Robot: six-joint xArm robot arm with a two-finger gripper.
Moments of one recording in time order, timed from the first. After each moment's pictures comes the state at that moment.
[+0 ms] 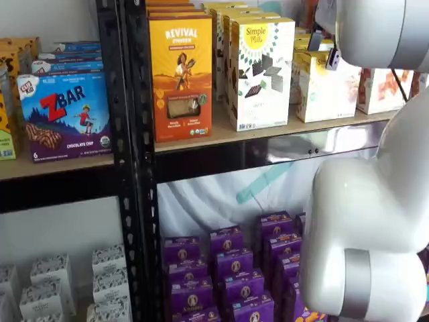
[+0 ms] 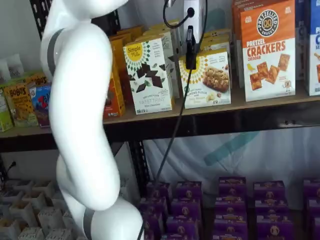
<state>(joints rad) -0.46 -0.15 -1.59 0.25 1.66 -1.98</state>
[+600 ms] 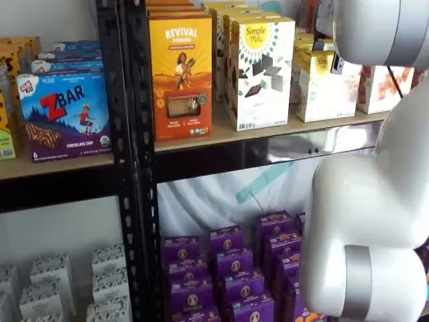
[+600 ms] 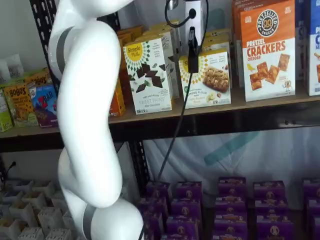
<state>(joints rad) -0.44 -0.09 -1.65 0.16 1.75 -1.97</state>
